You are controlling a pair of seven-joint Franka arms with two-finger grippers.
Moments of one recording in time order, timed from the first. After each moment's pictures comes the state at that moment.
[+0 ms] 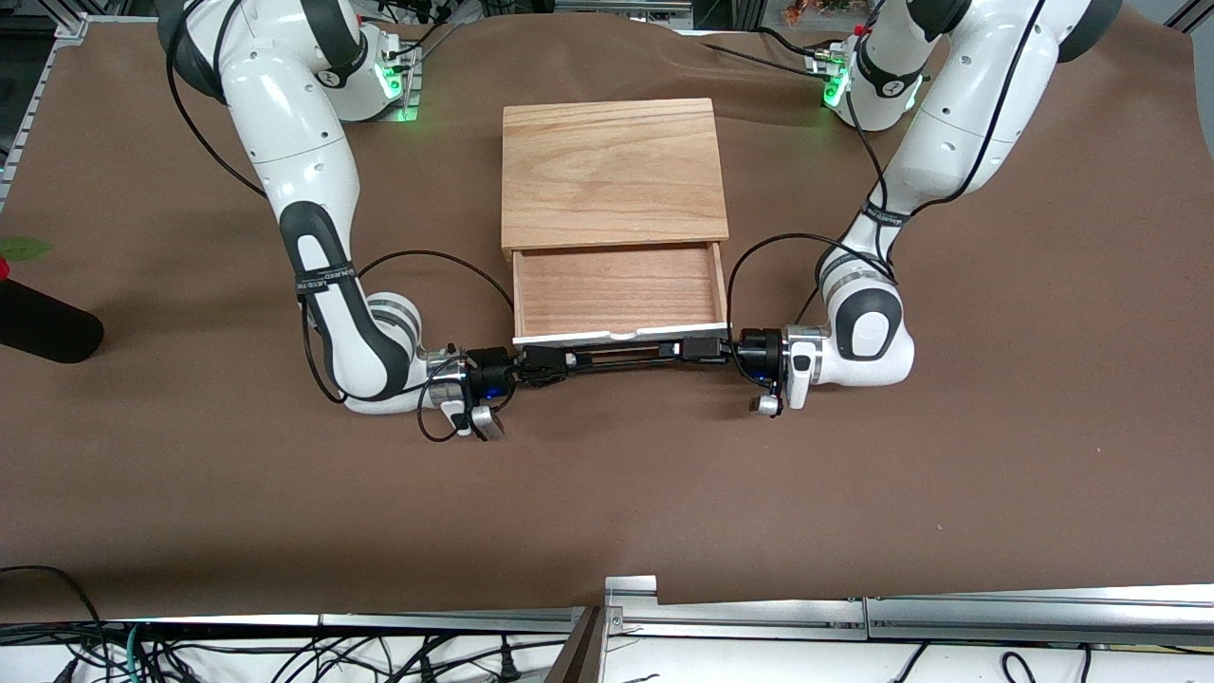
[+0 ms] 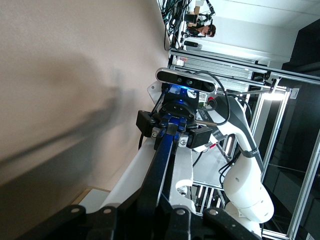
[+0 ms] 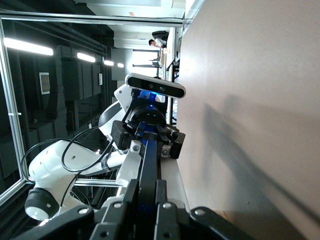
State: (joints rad) left arm -0.18 0.78 -0.12 -1.72 -1.65 1.84 0.73; right arm 0.37 0.97 -0.04 -1.42 1.73 1.72 -0.87
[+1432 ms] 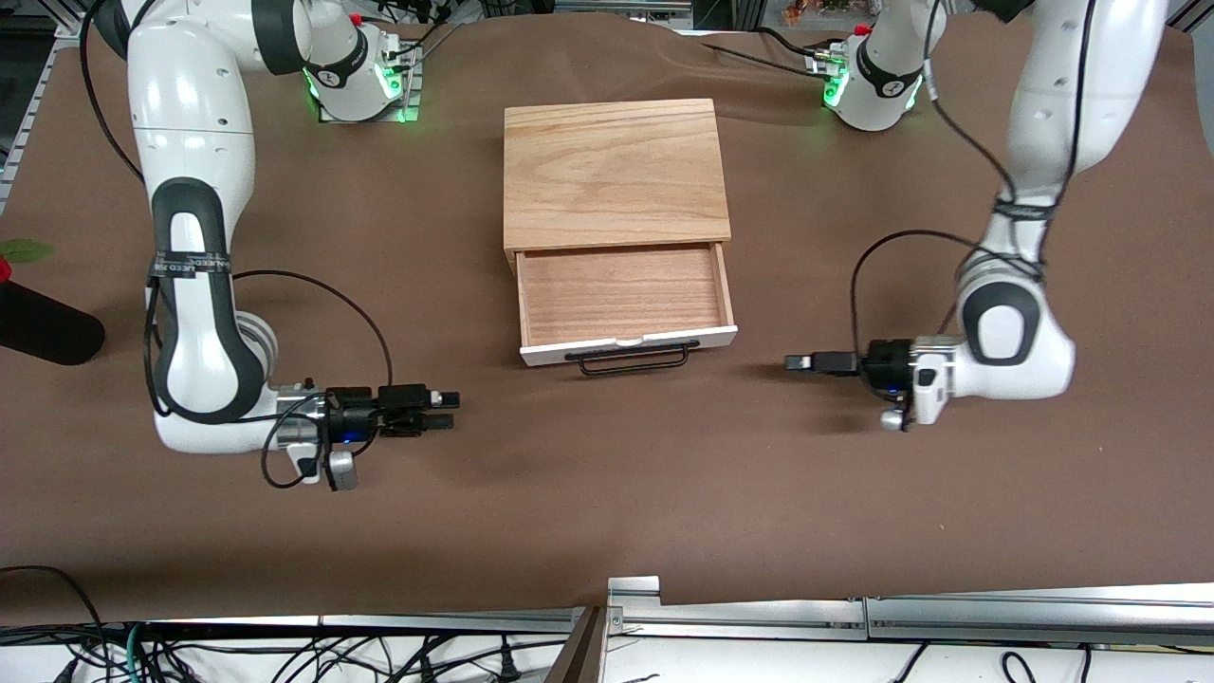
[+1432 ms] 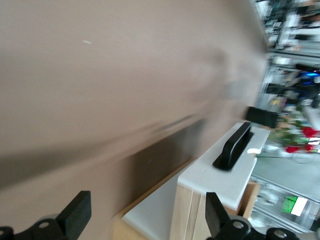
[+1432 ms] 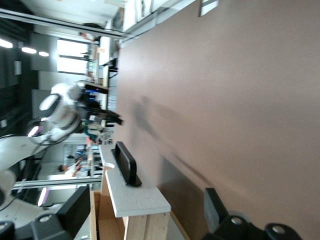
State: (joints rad) left arm -0.01 0.57 0.04 -1.76 -0.99 1.83 0.44; right arm 0.27 0.90 -0.28 -1.26 1.38 1.64 -0.65
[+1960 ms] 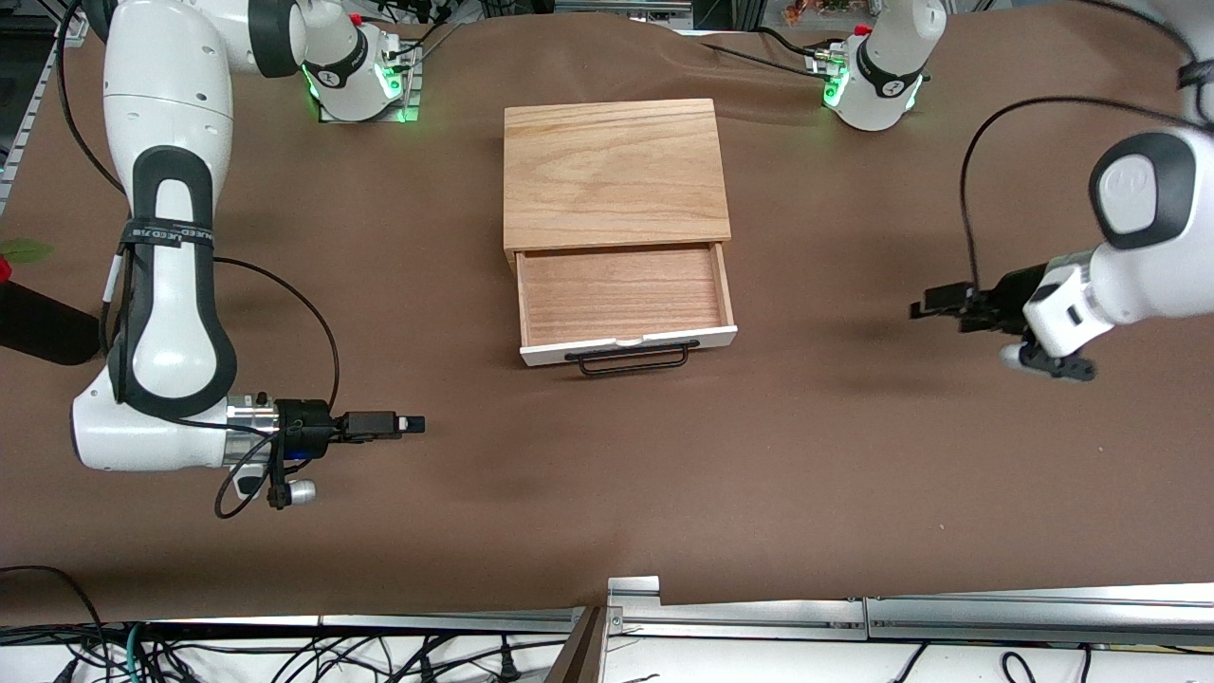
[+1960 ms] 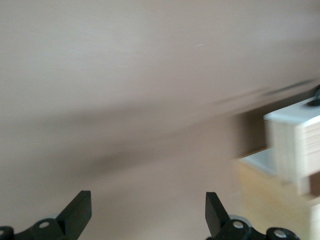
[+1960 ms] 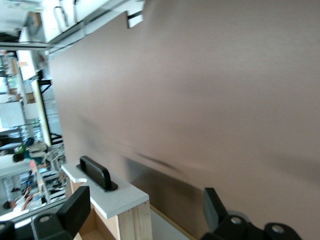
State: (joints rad) left arm 0.01 0.16 0.04 -1.82 -0.21 1.82 0.29; right arm 0.27 0.90 -0.33 -1.09 1.12 1.66 -0.25
